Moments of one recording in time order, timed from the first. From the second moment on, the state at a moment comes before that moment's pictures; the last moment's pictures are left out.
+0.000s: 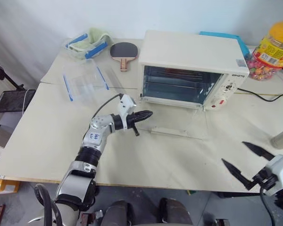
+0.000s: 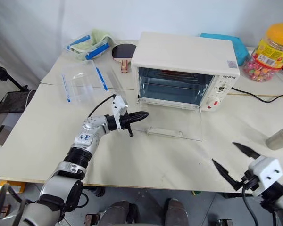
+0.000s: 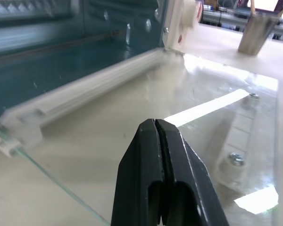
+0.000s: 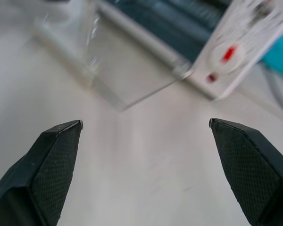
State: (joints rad) left arm -0.73 0.22 -0.08 0.58 -0.20 0.02 -0.89; right arm 0.44 -0.59 -0.56 -0.41 0.45 -0.07 0.80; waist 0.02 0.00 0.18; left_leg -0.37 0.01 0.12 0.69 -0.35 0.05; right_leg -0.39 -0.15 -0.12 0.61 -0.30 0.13
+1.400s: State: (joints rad) left arm -0.26 0.38 0.08 -0.18 -0.43 0.22 -0.77; right arm -1.05 -0.39 0.35 0.90 -0.59 -0.18 -0.03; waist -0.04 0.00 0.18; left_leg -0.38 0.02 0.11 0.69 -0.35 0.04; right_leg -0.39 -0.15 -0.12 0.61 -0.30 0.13
